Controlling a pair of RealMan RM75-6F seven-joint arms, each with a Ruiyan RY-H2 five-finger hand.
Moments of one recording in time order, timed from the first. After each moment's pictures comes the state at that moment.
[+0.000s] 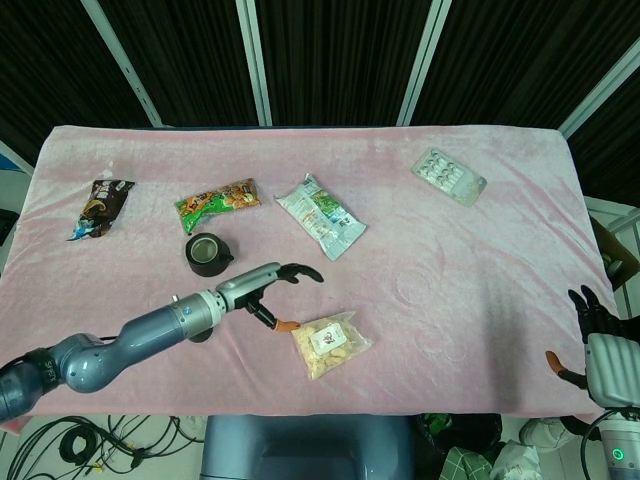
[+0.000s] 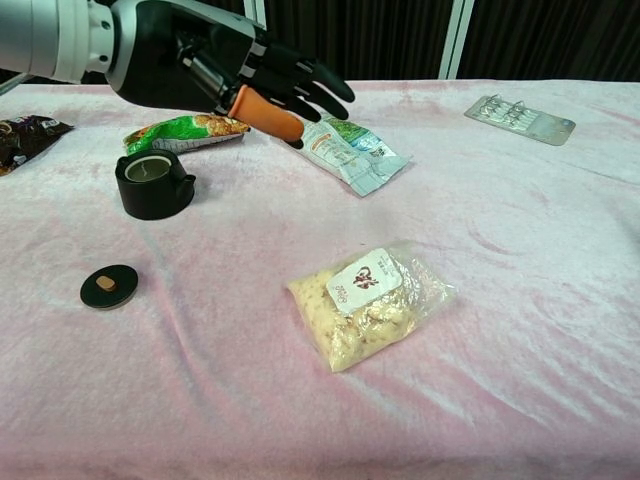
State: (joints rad) left arm -0.74 -1.25 -0.63 -1.79 1.00 0.12 -0.29; right arm 0.06 -1.09 0.08 -1.70 -1.37 1.42 -0.07
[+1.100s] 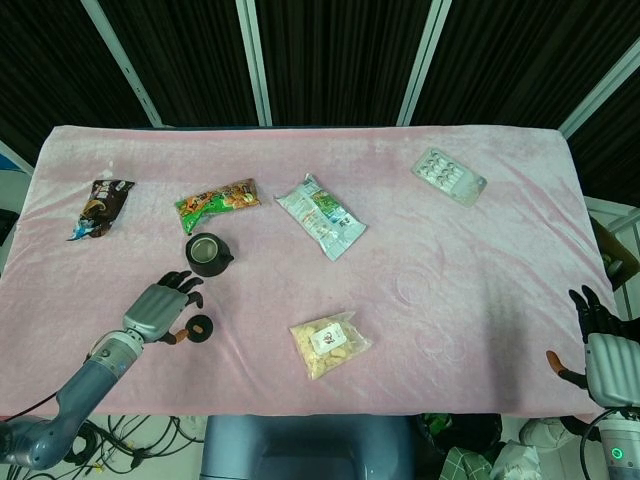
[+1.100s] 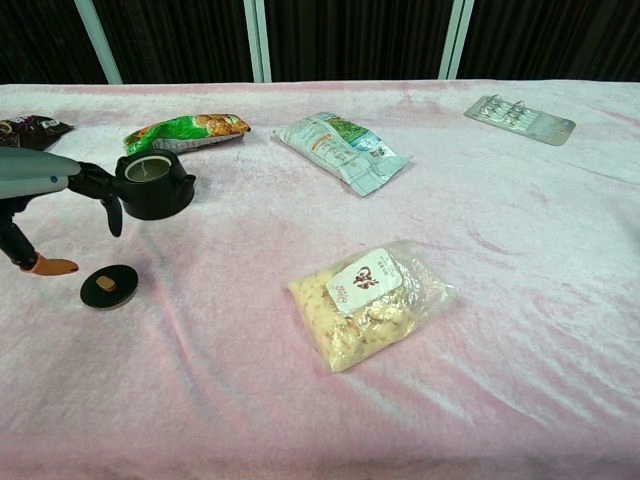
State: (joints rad) left arm -0.62 -1.23 -0.06 -1.74 1.11 0.81 0.41; right arm 0.06 -1.09 0.08 -1.70 -1.36 1.42 -0.08
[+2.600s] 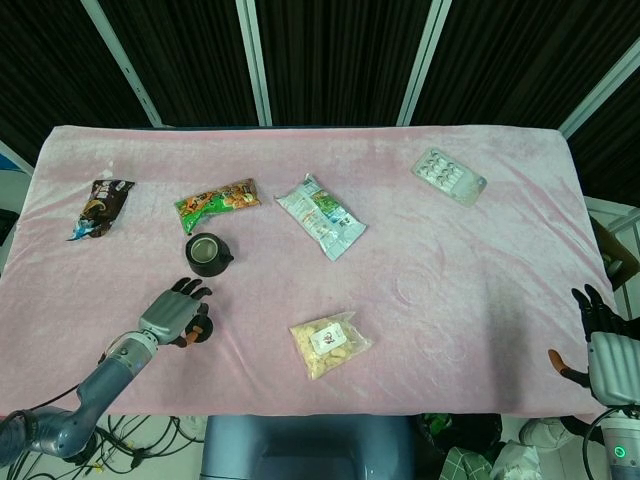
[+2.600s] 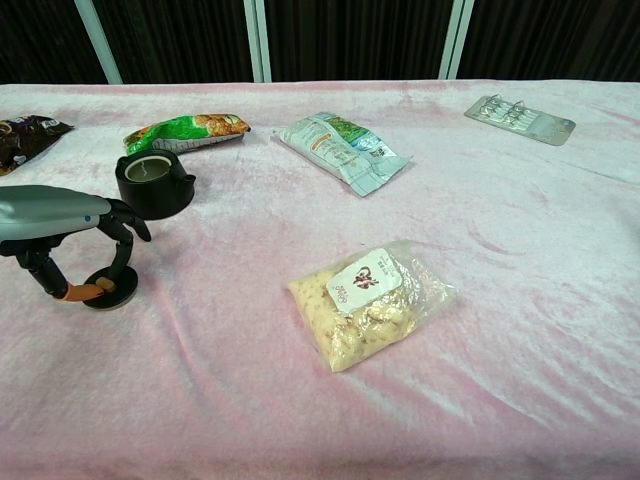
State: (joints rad) left arm -0.67 -1.33 0.00 -1.61 1.09 0.79 0.41; right arm 0.06 -1.08 0.09 -1.70 -1.35 1.41 -0.06
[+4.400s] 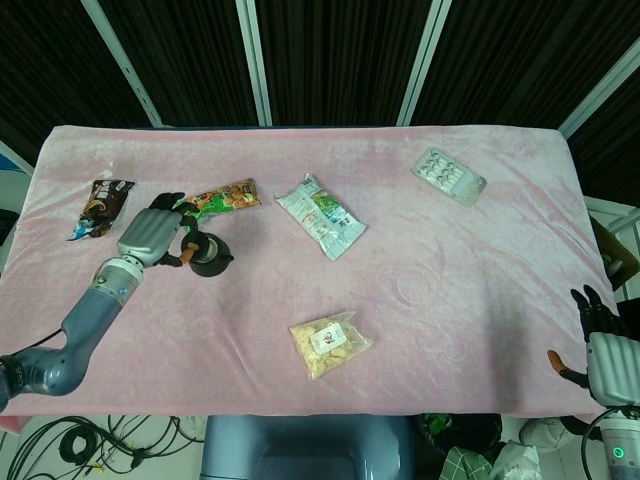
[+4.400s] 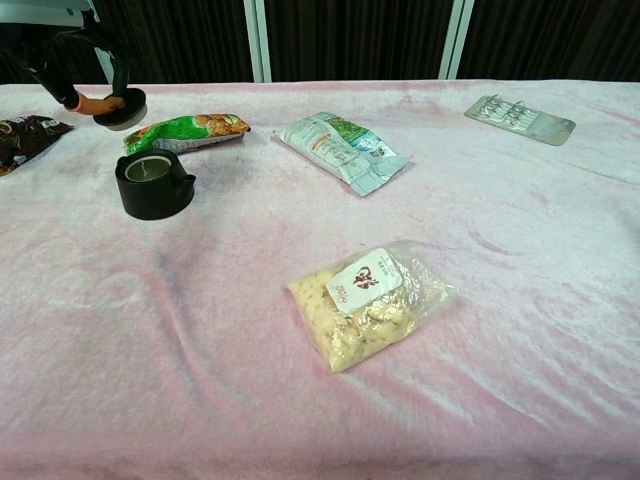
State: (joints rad) left arm -0.83 -1.17 -0.22 -1.59 0.86 0.74 0.26; right arm 0.06 -1.09 0.09 -1.70 -1.35 1.41 -0.08
